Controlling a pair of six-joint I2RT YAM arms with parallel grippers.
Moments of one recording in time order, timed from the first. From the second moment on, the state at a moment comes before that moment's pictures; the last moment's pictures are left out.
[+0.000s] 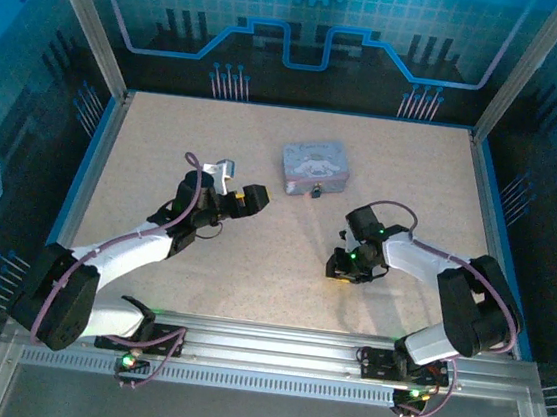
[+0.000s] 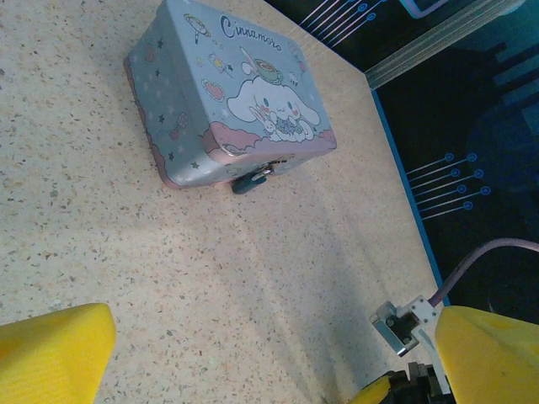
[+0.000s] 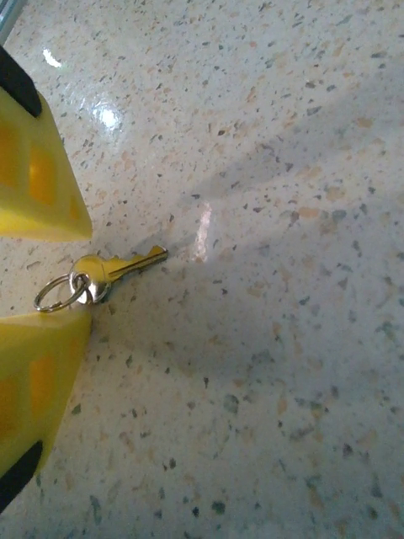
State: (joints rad) left arm -0.40 1.28 0.59 0.28 0.29 -0.77; right arm 0.45 1.50 0.72 -0.60 -0.33 0.51
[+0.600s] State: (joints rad) left arm -0.40 1.26 0.59 0.26 0.28 -0.77; right arm 0.46 1.51 0.74 -0.63 -0.29 0.52
